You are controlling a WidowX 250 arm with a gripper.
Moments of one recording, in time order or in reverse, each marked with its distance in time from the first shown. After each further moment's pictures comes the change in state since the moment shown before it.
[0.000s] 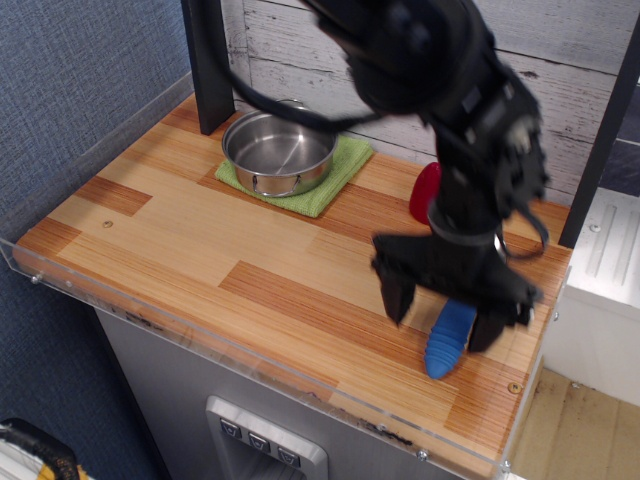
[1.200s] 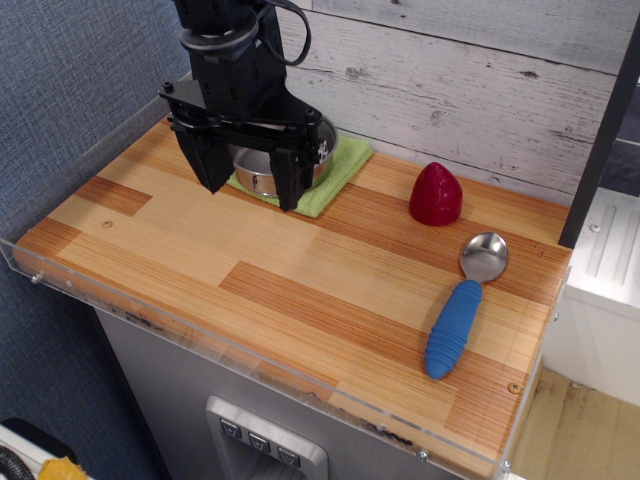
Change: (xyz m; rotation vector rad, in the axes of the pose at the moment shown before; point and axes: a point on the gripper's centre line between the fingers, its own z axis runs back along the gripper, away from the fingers) arm -0.003 0.132 0.071 -0.038 0.021 0.044
